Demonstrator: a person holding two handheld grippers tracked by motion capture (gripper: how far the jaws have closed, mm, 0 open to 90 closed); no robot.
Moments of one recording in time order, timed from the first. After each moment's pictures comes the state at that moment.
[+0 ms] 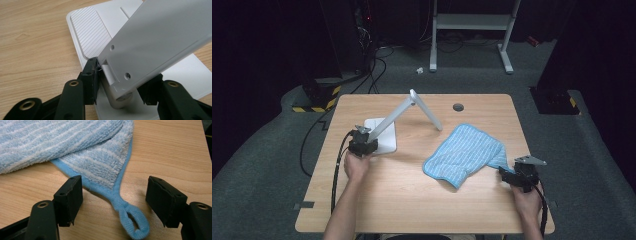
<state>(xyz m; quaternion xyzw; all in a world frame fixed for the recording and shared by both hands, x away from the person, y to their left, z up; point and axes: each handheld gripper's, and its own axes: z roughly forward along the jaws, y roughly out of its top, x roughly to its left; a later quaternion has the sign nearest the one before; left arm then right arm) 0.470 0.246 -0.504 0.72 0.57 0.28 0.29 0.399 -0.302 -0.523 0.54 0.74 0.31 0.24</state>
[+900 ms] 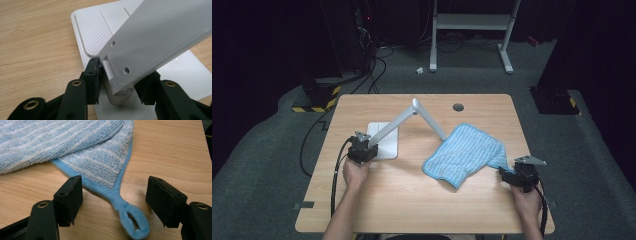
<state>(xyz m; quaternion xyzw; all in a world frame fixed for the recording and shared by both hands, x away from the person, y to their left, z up) 0.444 0.244 -0.507 0.73 0.55 0.27 0.30 0.399 -0.302 -0.523 0.54 0.74 0.31 0.24</state>
